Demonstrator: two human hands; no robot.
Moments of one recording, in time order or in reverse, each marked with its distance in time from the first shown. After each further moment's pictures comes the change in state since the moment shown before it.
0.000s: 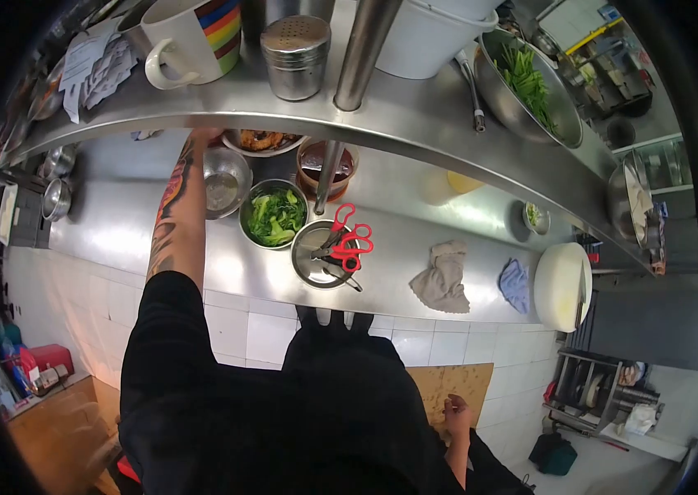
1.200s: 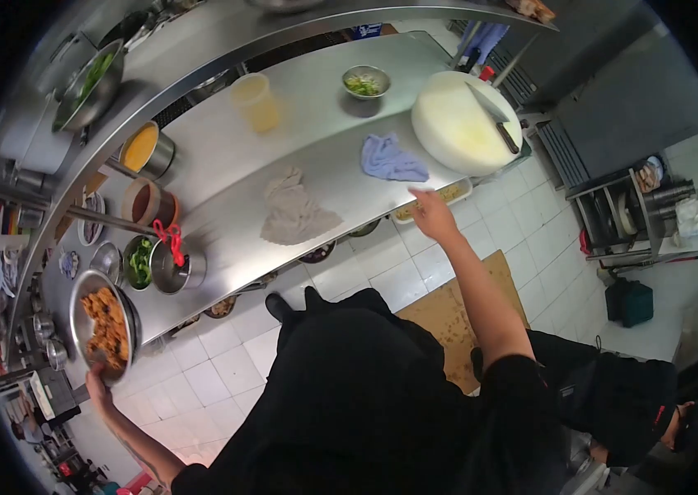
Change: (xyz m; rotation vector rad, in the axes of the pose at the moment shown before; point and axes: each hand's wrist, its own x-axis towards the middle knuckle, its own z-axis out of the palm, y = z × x) left_hand -0.422 -0.055 -0.070 -0.579 0.239 -0.283; right_hand 0.255 0.009 -0.136 -0.087 0.256 -0.650
